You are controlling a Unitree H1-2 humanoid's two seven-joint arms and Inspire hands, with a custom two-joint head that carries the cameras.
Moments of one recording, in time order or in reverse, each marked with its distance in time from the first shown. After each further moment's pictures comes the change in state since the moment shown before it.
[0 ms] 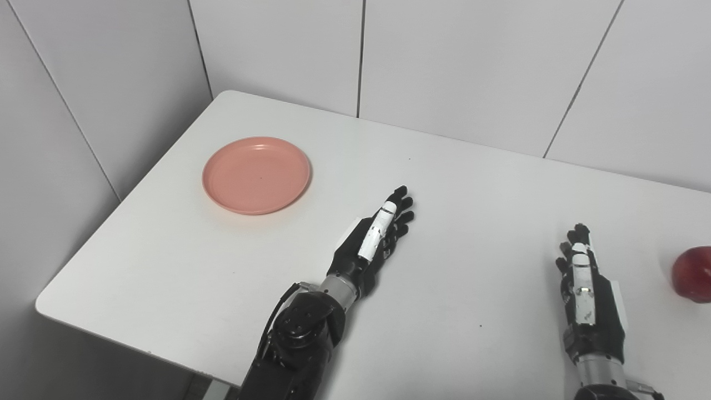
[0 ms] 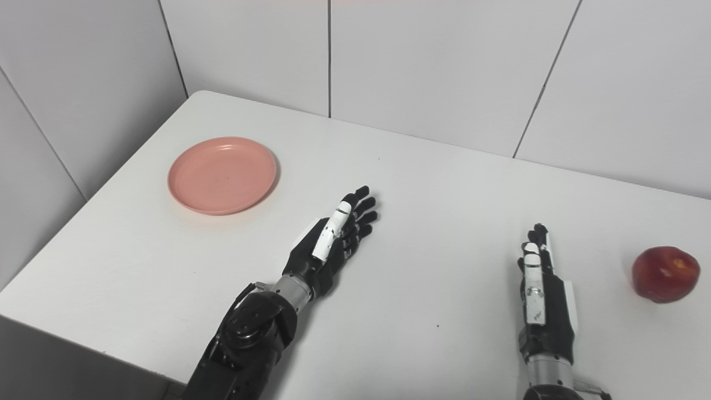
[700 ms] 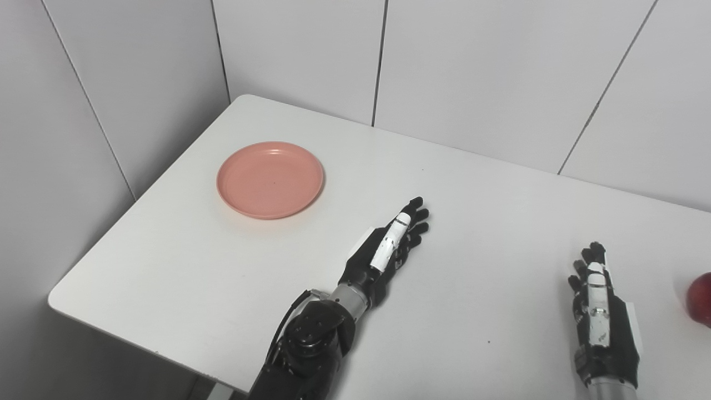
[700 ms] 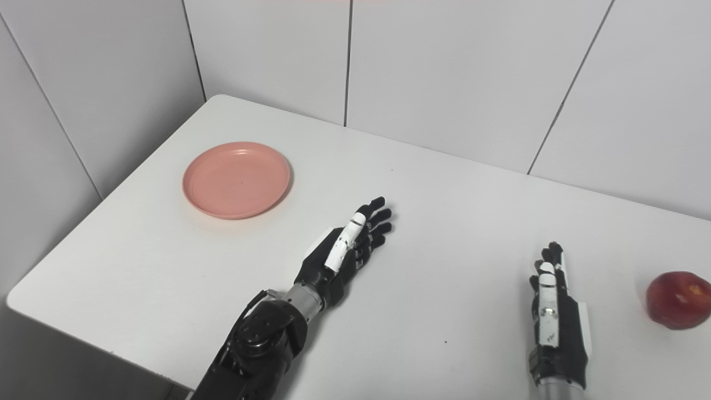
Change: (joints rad) left arm -0.006 0.000 -0.006 0.023 0.002 -0.032 0.000; right arm 0.000 -0.005 0.004 -0.001 0.006 -0.002 0.003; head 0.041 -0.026
